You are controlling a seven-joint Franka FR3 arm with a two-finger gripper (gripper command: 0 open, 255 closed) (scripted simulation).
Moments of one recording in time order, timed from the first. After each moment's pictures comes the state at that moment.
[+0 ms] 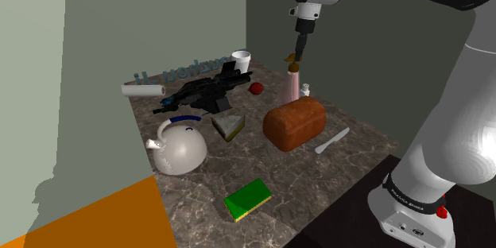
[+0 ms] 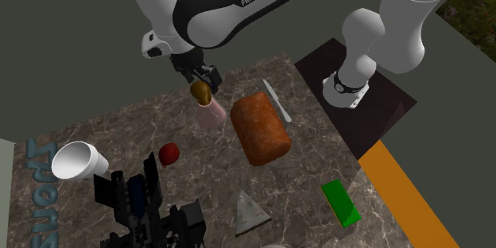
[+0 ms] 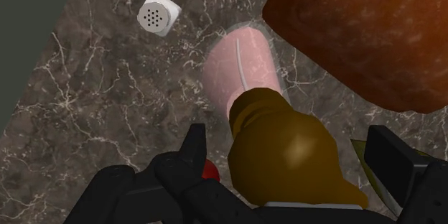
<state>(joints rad) -0.01 0.14 -0.48 -1.84 0.21 1.86 -0.93</state>
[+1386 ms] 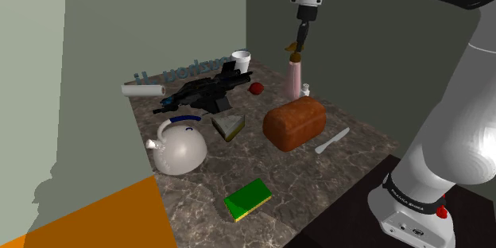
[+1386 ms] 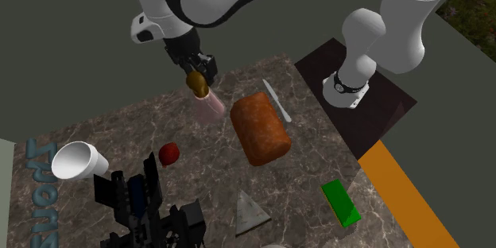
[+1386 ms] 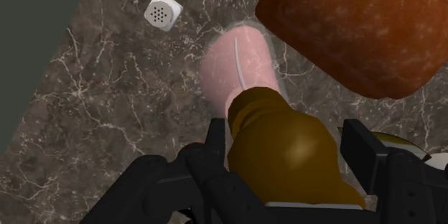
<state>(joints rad) -0.01 0.12 -0.48 -1.74 0.19 1.74 -0.91</state>
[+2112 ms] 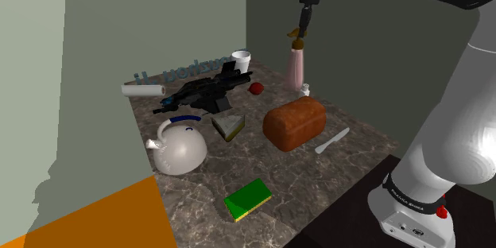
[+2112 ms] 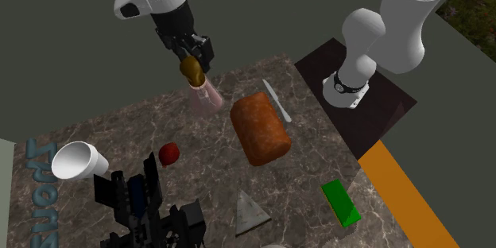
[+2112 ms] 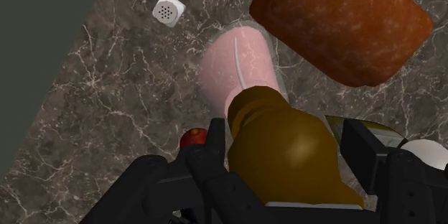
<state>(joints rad) -0.02 0.12 -0.49 -1.59 0.19 1.60 -0.89</state>
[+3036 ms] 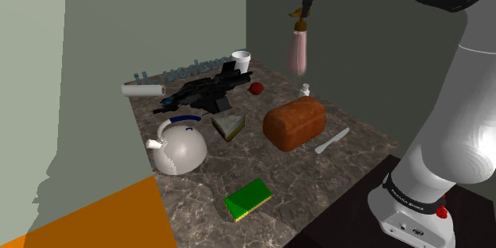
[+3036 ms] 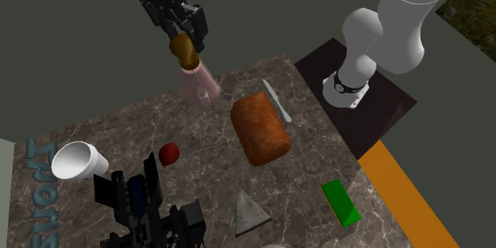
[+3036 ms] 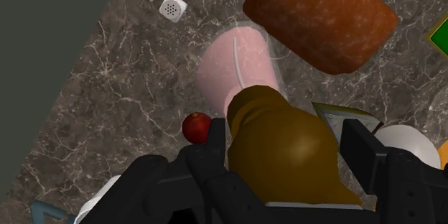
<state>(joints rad) -0.05 0.18 -0.49 -1.33 0.22 1.39 -0.88</state>
